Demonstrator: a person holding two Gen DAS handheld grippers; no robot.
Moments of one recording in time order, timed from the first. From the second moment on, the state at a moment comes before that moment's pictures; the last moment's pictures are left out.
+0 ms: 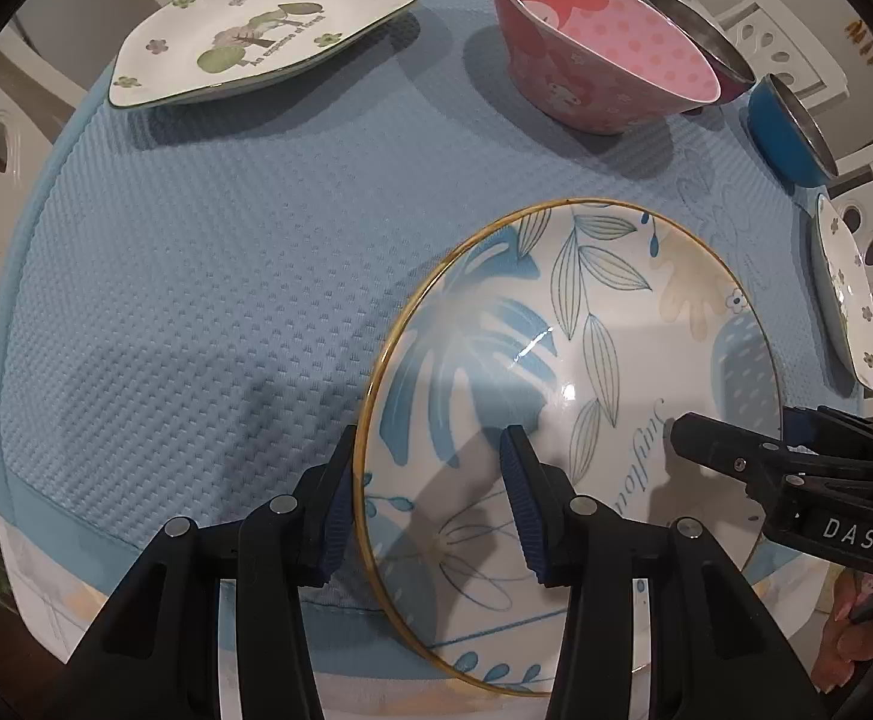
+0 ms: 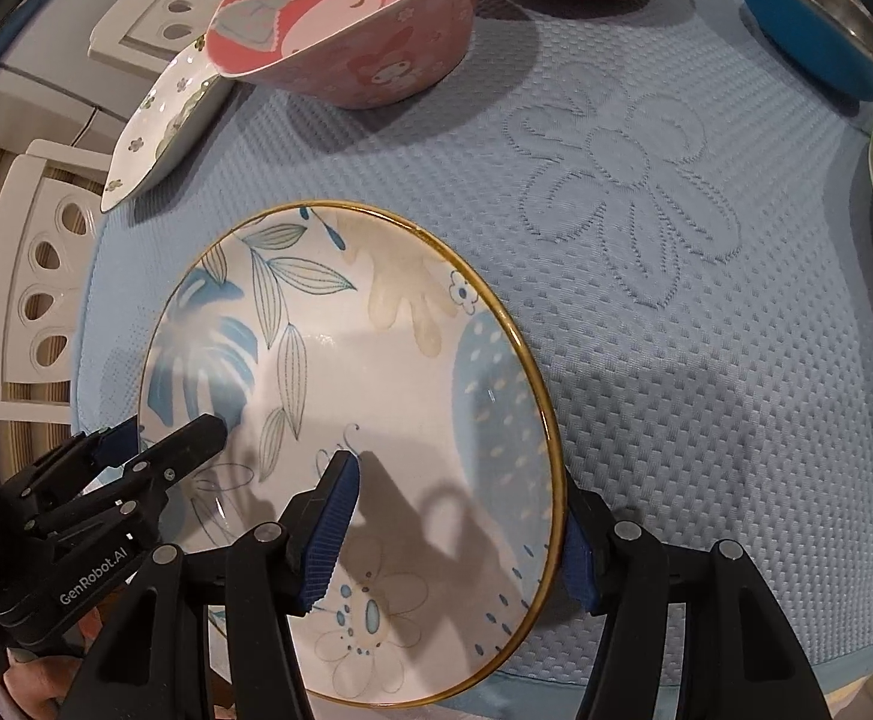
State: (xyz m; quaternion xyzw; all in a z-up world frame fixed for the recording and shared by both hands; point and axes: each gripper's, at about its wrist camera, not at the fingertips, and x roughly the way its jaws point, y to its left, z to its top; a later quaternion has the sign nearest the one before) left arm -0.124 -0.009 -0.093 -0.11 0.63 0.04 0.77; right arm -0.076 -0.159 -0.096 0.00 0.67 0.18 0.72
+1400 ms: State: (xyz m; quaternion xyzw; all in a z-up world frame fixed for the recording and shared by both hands) left arm -0.099 0.096 -0.028 -0.15 0.63 0.10 0.76; right arm -0.075 -0.133 -0.053 0.08 0.66 0.15 0.73
